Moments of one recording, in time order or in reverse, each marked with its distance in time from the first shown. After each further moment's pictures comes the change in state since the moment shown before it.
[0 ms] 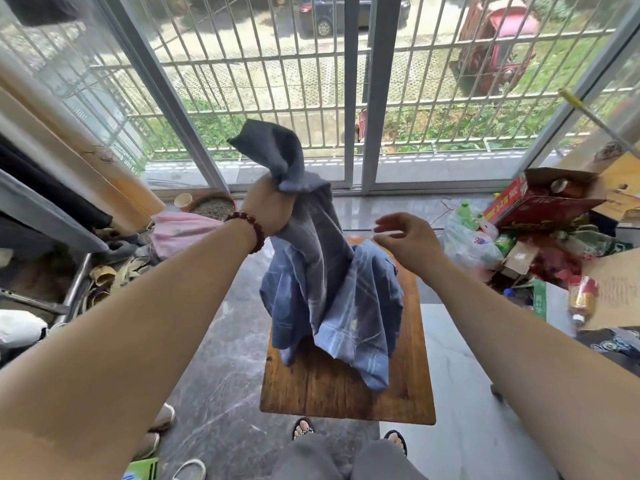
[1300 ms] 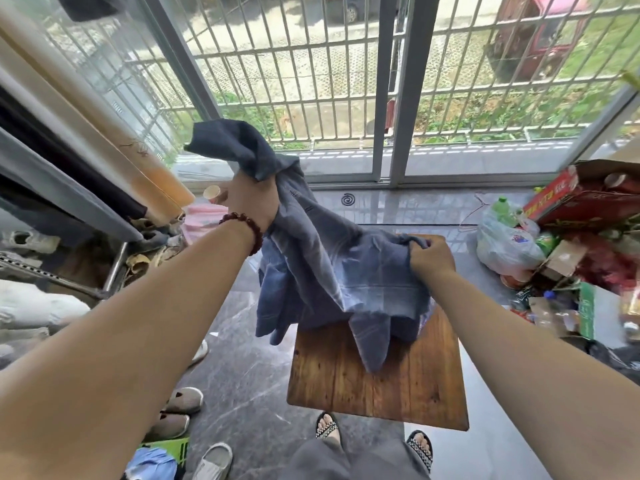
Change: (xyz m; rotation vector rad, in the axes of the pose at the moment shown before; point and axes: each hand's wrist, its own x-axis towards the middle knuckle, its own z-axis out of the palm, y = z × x) left_hand 0.010 -0.046 -0.041 -0.015 0.352 -0.276; right_hand 0.019 0.037 0.056 -0.206 0.168 0.299
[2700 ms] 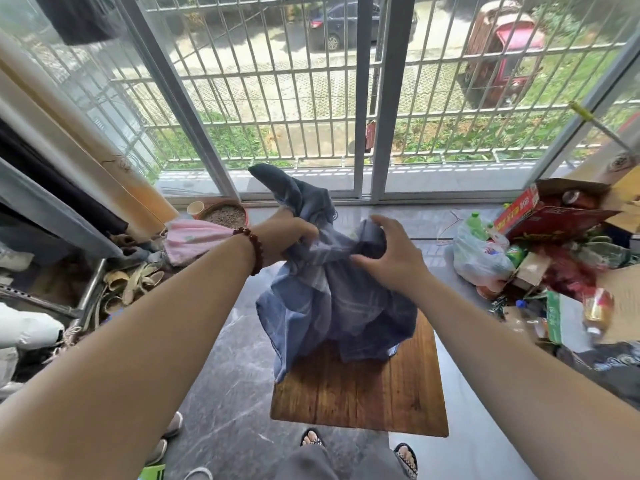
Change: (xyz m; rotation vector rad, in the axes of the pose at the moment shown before) left_hand -0.042 0.018 0.016 -0.252 -0.770 -0.117; right_hand -0.048 -0.037 -0.035 -0.018 -0.170 -0.498
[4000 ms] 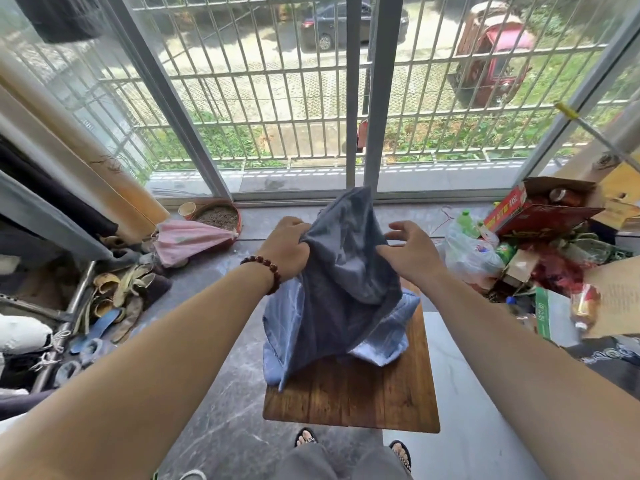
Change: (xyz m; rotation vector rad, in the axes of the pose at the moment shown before) left_hand 0.011 -0.029 0.028 0.600 0.159 0.348; right_hand 0.001 0.016 -0.030 0.140 0.063 0.320
